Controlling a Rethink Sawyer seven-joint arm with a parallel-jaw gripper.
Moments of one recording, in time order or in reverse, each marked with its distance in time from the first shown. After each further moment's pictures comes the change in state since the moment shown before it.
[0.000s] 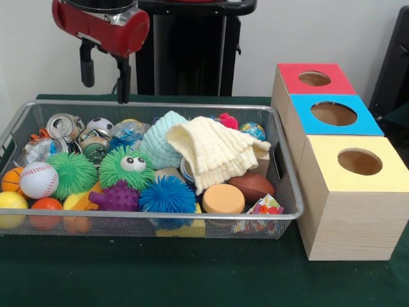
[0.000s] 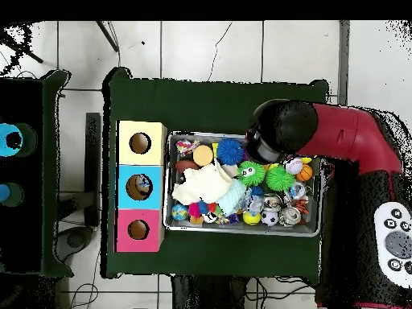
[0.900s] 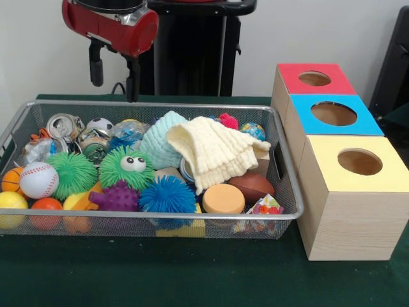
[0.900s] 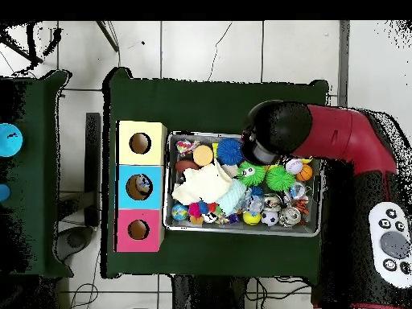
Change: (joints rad) arm 0.009 -0.008 0.000 0.018 0.005 0.000 0.000
